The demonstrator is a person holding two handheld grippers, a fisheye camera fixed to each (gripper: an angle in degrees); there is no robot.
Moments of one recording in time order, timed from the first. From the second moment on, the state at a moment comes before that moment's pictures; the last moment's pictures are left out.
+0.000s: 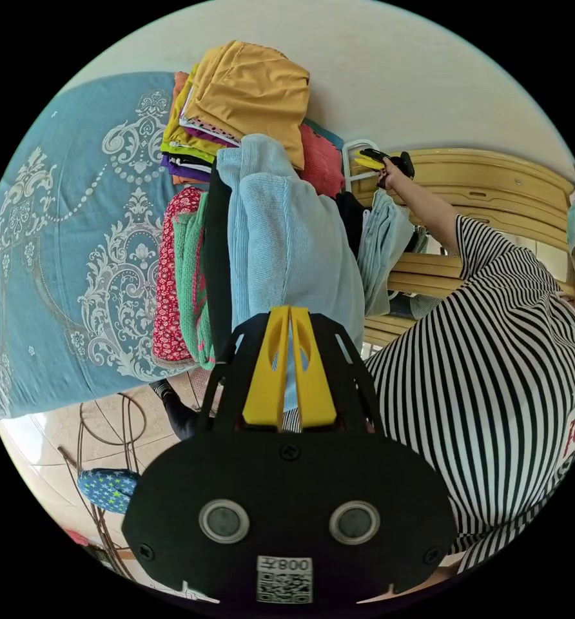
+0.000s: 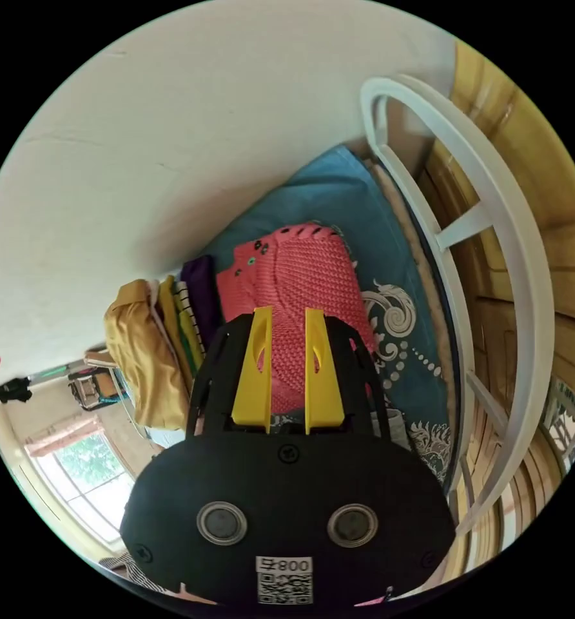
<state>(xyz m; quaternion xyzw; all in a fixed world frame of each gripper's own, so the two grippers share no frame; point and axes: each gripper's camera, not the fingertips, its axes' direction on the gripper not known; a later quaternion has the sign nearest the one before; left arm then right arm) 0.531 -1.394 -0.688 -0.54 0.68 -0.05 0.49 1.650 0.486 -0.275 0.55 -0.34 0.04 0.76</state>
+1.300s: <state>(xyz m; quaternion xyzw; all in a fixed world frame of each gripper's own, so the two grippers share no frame) 0.295 -1.503 -0.493 -0.38 0.81 -0.08 0.43 1.529 0.868 -0.420 0.73 -0.42 -0.22 0.48</state>
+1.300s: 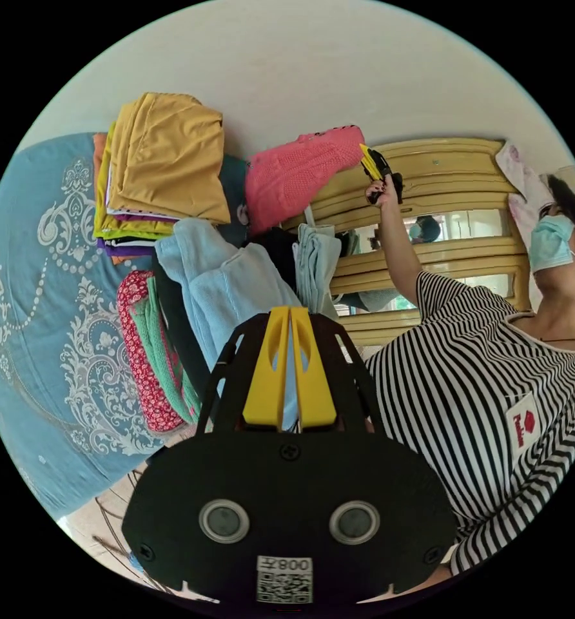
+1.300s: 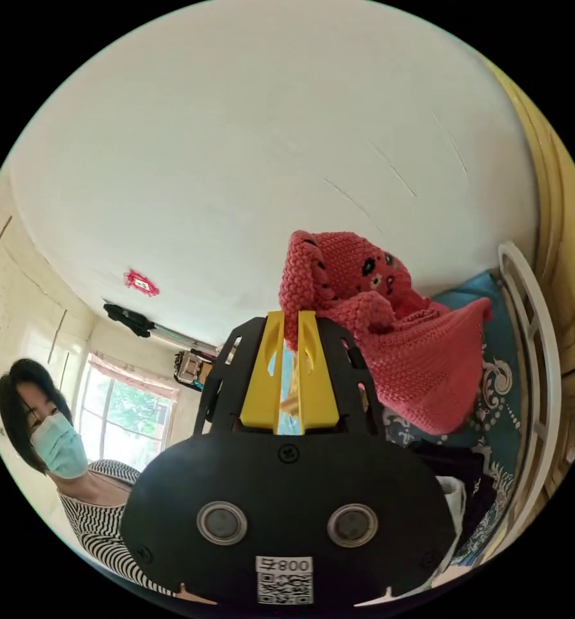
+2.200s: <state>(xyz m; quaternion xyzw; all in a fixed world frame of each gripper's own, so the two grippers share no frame) -0.314 -1.534 -0.389 0.00 0.81 -0.23 0.54 0.823 1.330 -0.387 0.74 -0.33 -0.55 0.18</state>
